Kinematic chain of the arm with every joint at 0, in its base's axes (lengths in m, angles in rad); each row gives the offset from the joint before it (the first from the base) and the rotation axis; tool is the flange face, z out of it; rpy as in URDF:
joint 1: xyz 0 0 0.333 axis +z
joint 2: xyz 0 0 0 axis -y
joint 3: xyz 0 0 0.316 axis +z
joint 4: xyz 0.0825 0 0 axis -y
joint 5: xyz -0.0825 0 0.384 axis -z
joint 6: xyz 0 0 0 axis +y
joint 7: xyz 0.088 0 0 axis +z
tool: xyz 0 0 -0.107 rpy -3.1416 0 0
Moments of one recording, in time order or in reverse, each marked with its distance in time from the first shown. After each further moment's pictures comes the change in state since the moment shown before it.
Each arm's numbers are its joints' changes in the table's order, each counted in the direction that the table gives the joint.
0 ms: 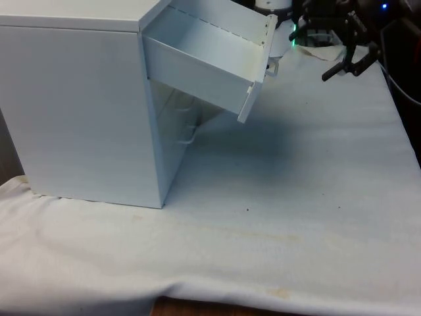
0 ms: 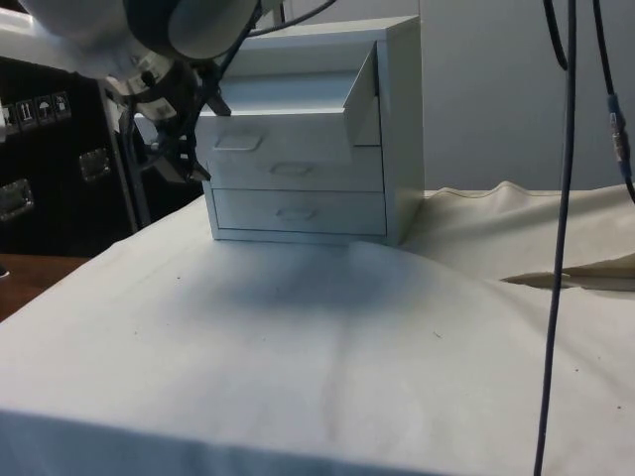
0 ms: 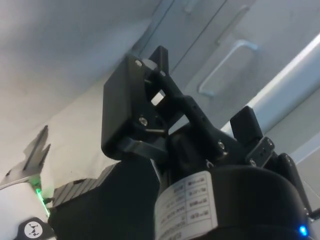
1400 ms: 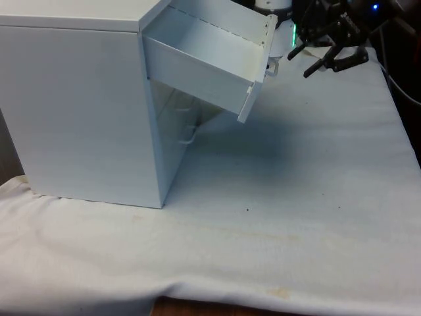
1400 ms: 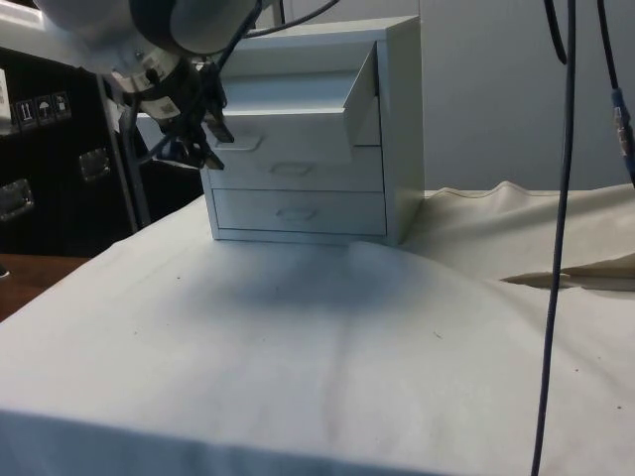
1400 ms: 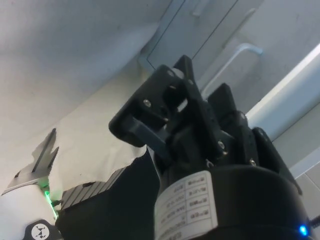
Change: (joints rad) arm -0.014 0.014 -0.009 -0.024 -0.031 -0.034 0.000
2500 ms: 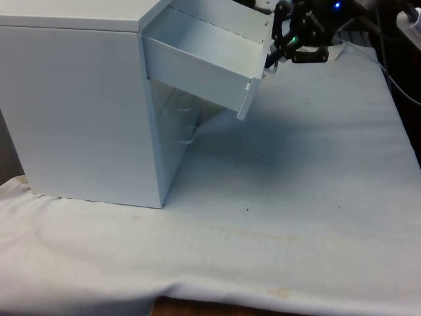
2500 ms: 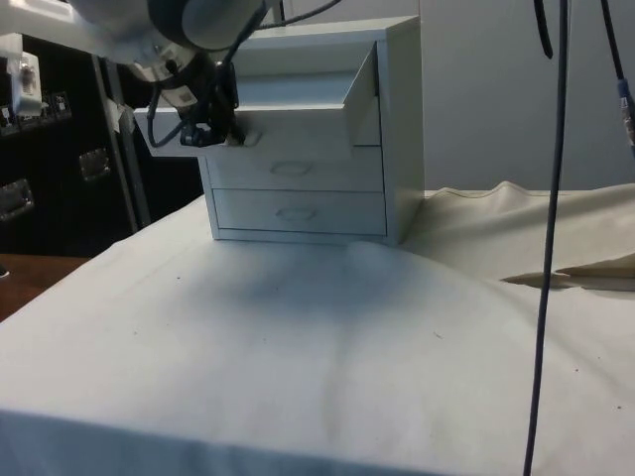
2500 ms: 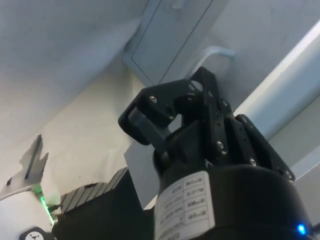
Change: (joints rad) arm -0.016 0.018 -0.077 -0.043 -0.001 -0.044 0.030
